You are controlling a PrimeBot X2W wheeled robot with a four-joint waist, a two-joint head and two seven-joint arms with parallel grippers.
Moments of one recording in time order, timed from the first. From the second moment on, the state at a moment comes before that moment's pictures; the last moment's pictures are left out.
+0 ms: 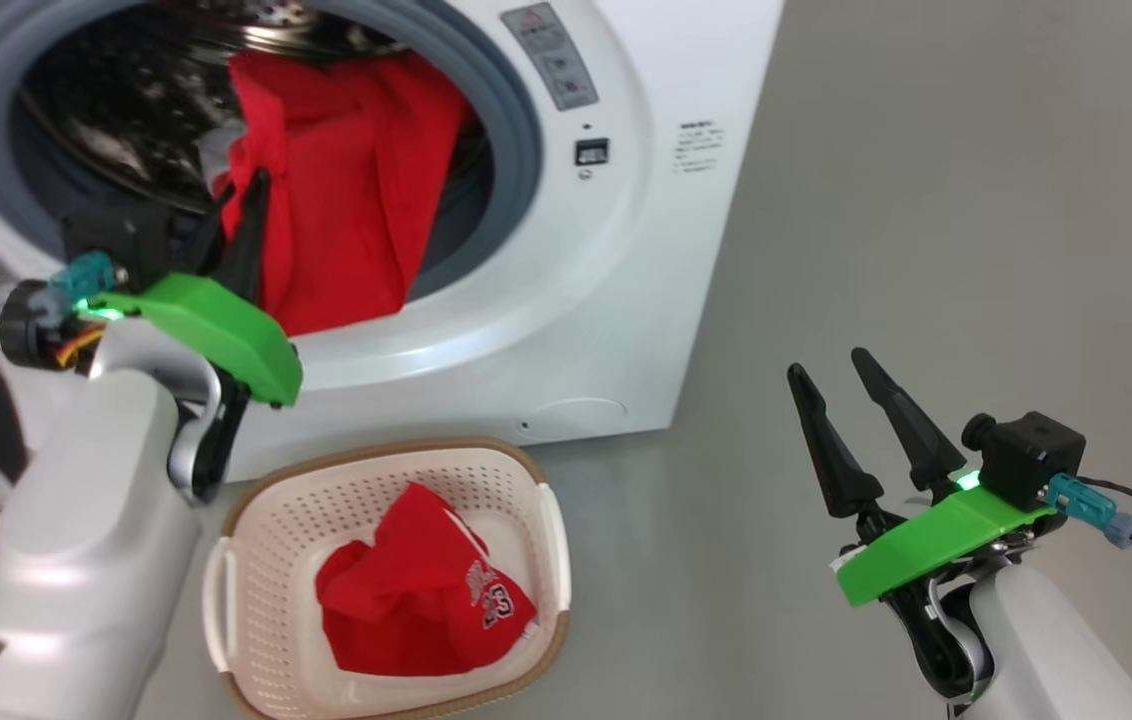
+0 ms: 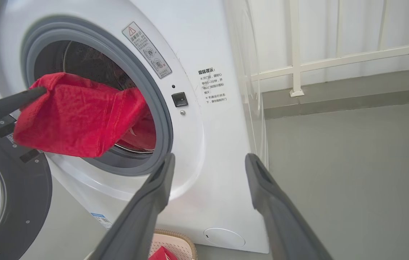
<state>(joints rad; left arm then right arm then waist) -0.88 0.22 -0.53 0.76 -0.55 -0.09 -0.18 -0.34 -0.18 0.24 0.31 0.50 0.12 -0.25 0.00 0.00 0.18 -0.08</state>
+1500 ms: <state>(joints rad) -0.40 0.26 -0.62 0.50 -0.63 0.03 -0.10 -0.32 -0.21 0.28 0.32 0.52 0.12 -0.25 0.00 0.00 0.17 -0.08</state>
